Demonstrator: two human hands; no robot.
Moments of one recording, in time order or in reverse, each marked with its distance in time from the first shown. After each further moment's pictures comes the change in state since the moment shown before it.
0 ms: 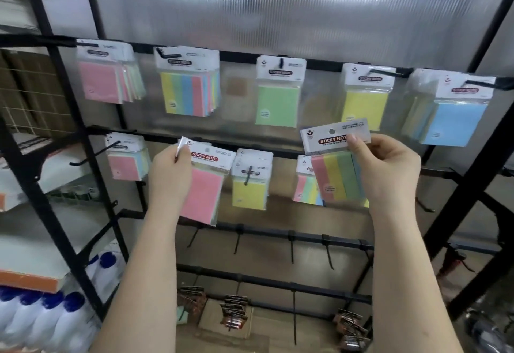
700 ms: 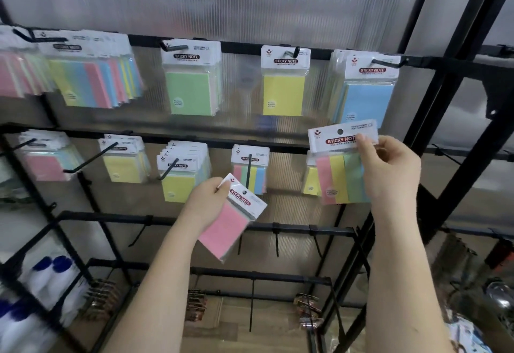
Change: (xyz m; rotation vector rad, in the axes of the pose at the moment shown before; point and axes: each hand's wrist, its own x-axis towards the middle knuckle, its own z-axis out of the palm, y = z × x) left_hand -0.086 0.024 0.160 0.155 -0.549 0.037; right_hand 0.062 0.055 -0.131 -0.187 0.101 0.051
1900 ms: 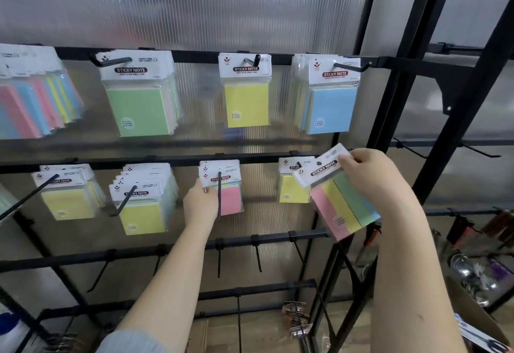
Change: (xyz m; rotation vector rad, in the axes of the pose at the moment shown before) left_hand 0.083 -0.005 0.070 -0.084 0.180 -0.158; right_hand 0.032 -0.002 -0.017 -0.593 -0.285 0.208
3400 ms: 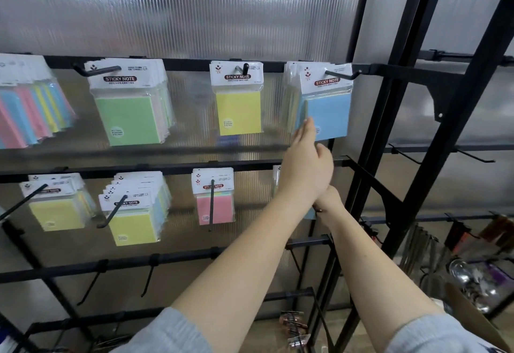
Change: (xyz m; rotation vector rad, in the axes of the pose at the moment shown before) left_hand -0.095 0.182 0.033 -0.179 -0.351 0.519; right_hand 0.088 0.077 0.118 0.612 -0.071 0.226
